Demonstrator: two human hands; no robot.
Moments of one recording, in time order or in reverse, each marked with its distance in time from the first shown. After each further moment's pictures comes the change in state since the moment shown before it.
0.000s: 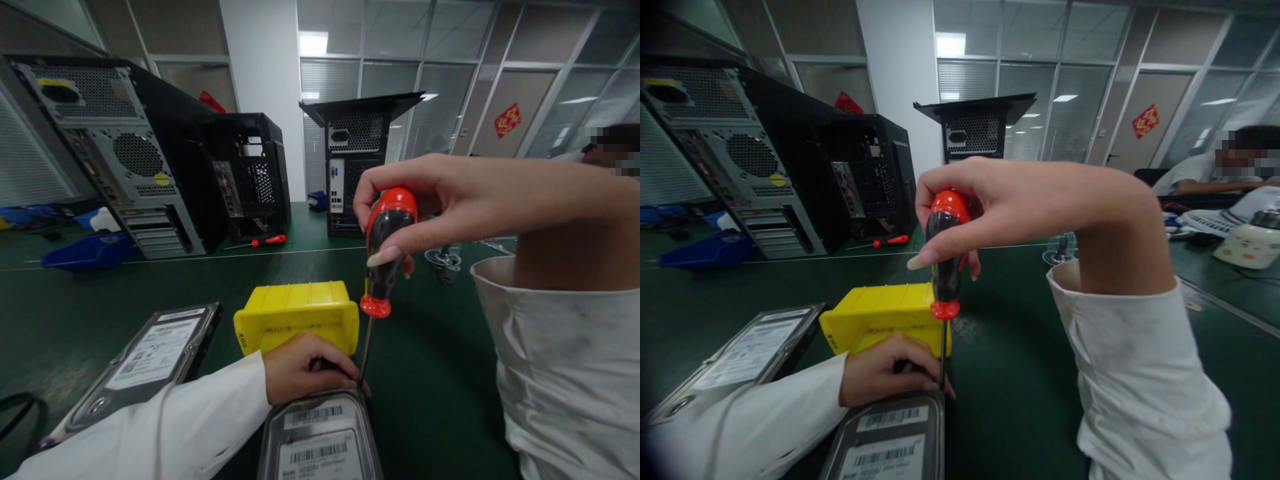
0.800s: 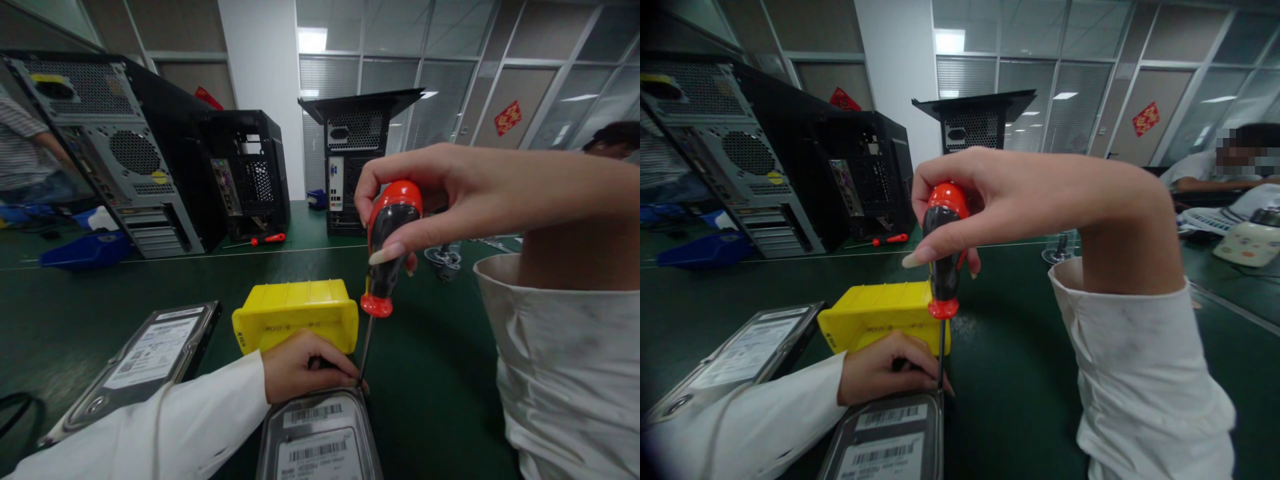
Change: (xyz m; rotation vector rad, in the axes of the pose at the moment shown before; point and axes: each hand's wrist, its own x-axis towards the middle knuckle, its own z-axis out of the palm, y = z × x) left_hand 0.000 0.002 -0.001 -0.008 0.002 0.014; right_hand -0.002 0.000 0.000 -0.112 0.062 -0.042
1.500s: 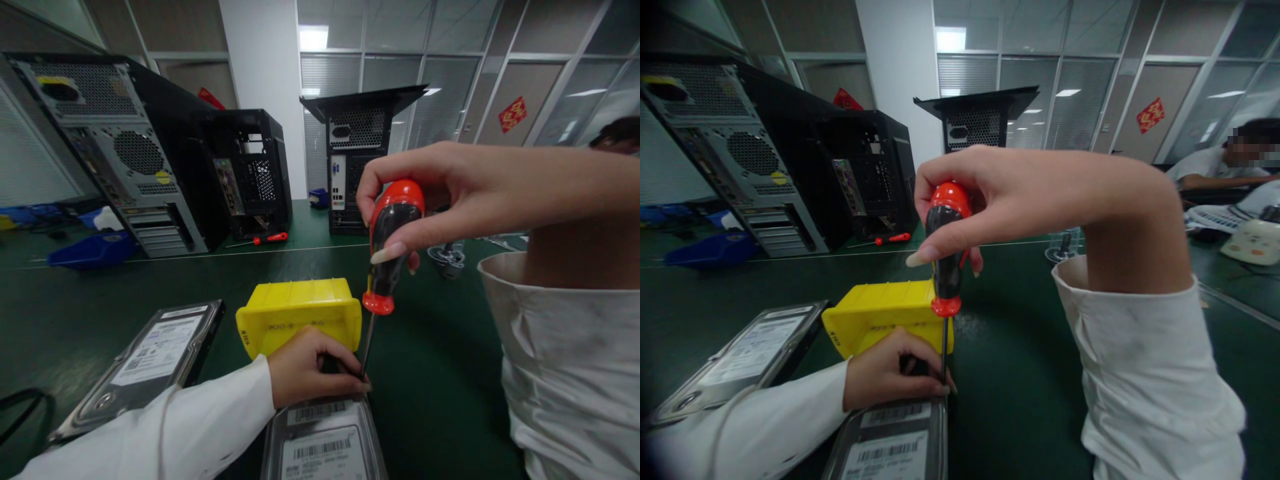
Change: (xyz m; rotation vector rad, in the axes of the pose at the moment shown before) left_hand 0.002 0.004 0.009 0.018 0.132 -0.172; right_hand 0.001 0.003 0.001 -0.116 0.045 -0.053
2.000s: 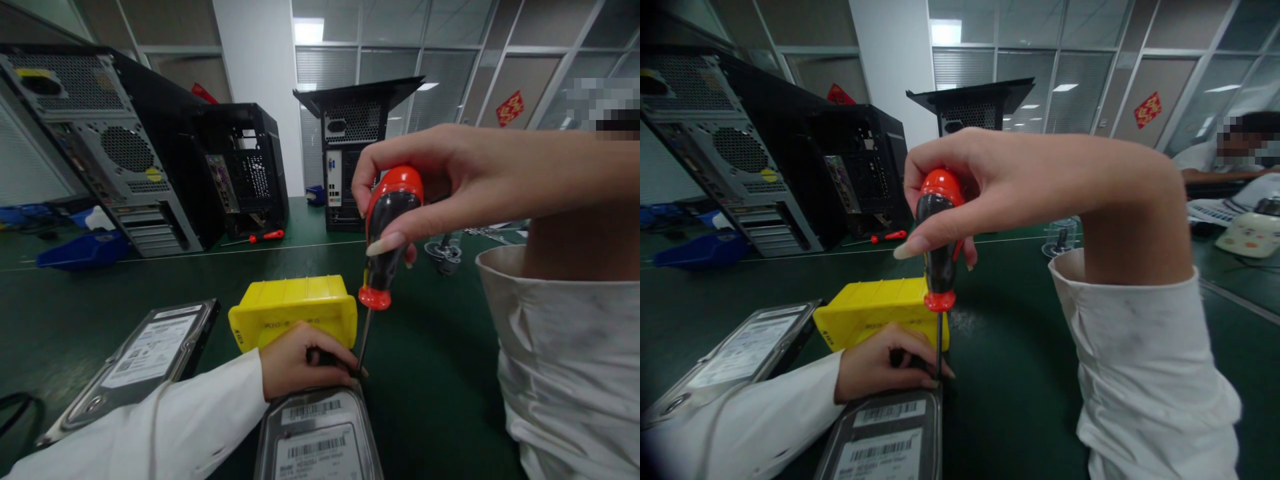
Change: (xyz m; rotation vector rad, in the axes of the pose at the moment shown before) left_hand 0.000 -0.008 -0.007 0.056 -0.032 0.020; right_hand -0.003 -0.002 -0.002 0.030 0.020 0.059
